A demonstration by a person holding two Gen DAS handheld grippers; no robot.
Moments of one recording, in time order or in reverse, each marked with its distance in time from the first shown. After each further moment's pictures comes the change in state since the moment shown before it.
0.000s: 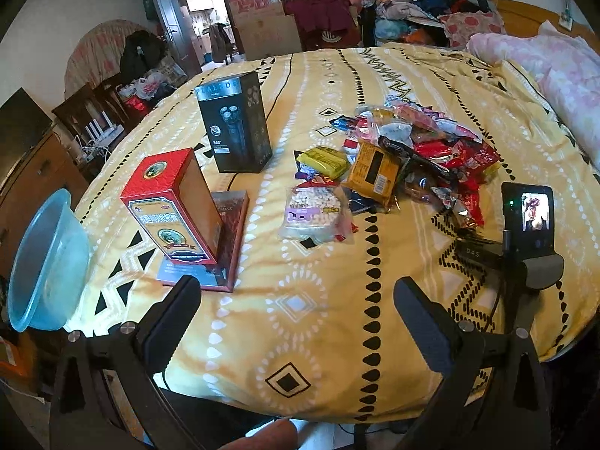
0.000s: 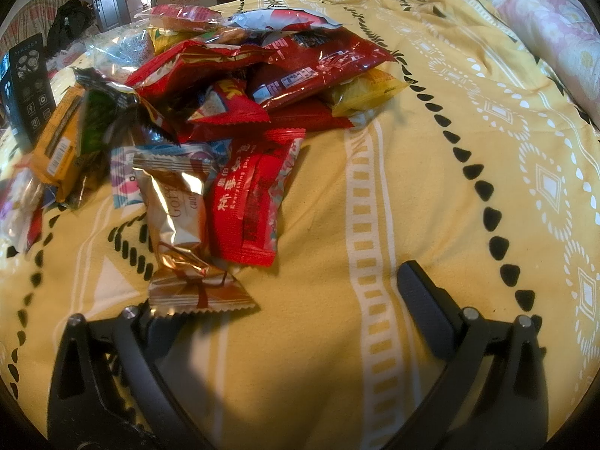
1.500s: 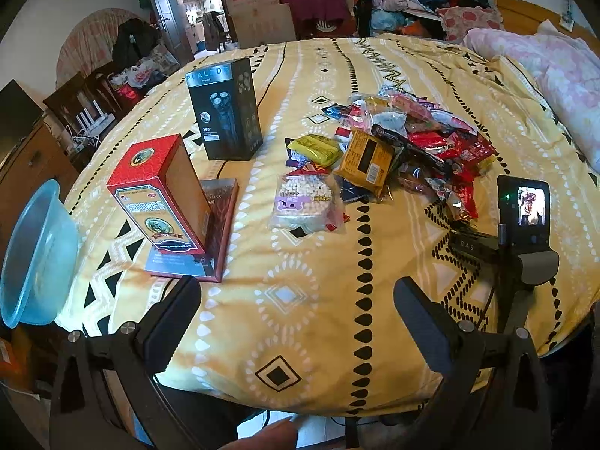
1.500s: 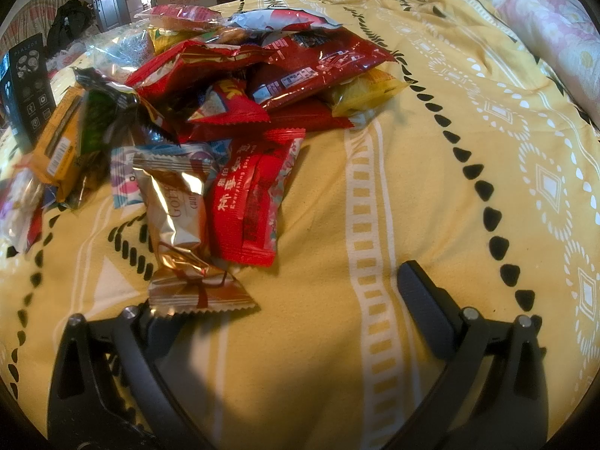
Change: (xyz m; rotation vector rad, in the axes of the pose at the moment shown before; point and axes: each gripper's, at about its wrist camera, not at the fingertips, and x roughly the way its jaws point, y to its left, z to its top) left arm 0.005 -0.004 -0.002 -0.007 0.047 -0.040; right arm 0.000 0.000 0.000 0.000 0.000 0.000
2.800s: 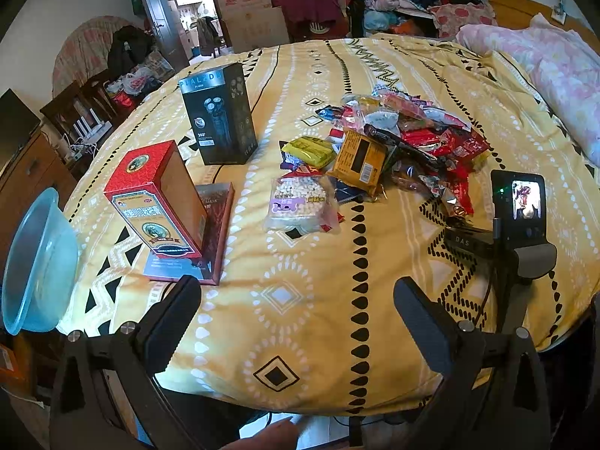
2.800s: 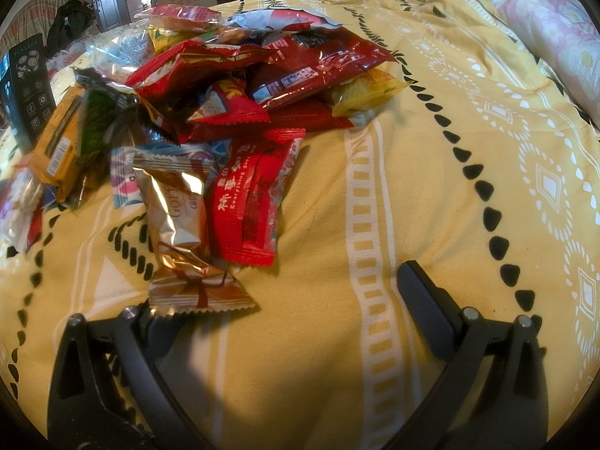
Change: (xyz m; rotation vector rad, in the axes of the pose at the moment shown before) left arm -0.001 -0.007 -0.002 0.021 -0.009 -0.010; right arm 0.000 0.000 0.000 0.000 0.000 0.000
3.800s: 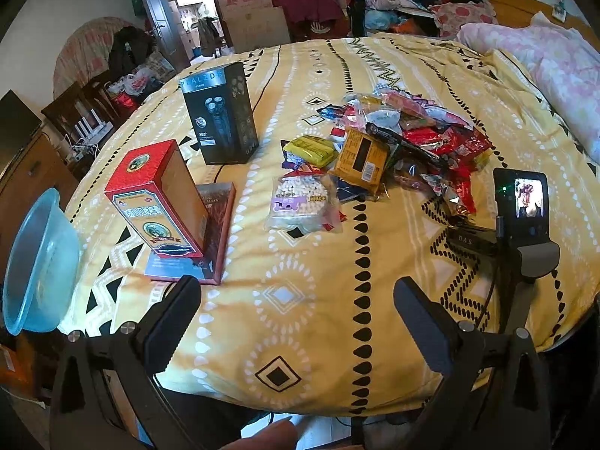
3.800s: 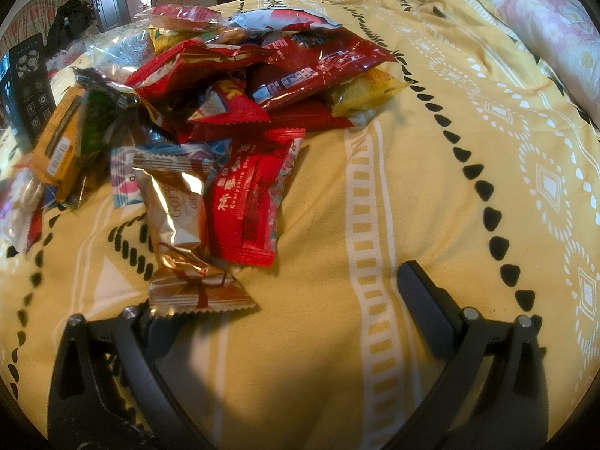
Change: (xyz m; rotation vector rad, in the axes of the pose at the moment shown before) left arm -0.002 0.000 -0.002 0.005 -0.003 0.011; right arm 0.000 0.000 0.000 0.000 0.000 0.000
